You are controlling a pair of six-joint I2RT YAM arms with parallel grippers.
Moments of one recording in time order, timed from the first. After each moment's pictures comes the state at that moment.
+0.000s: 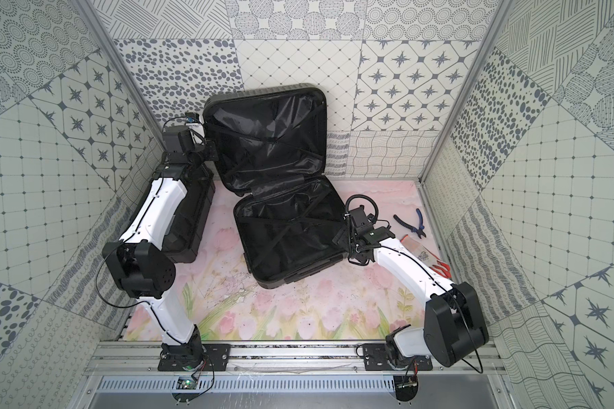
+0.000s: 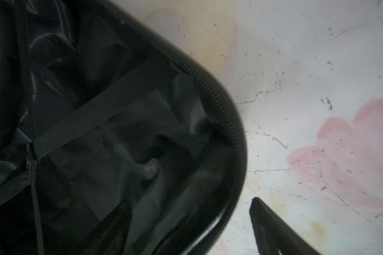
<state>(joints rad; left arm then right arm) -0.06 1.83 1.87 -0.25 0.04 -0.02 0.45 1.40 1.01 -0.64 0.09 1.04</state>
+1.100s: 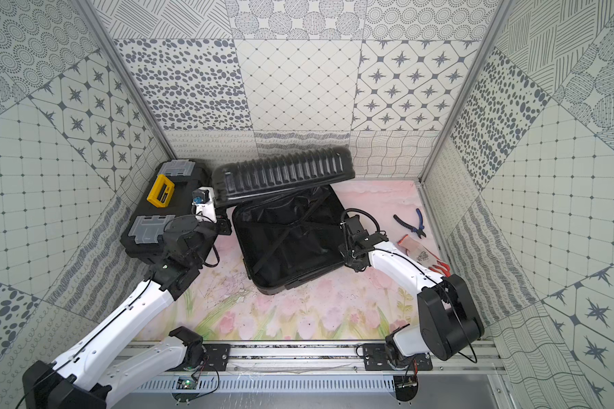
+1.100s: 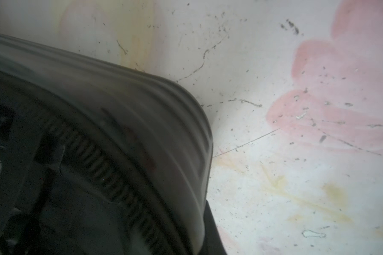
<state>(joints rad) -0.45 0.90 0.75 0.02 -0.28 -0.05 0.48 1.43 0.93 -0.63 0.10 1.38</state>
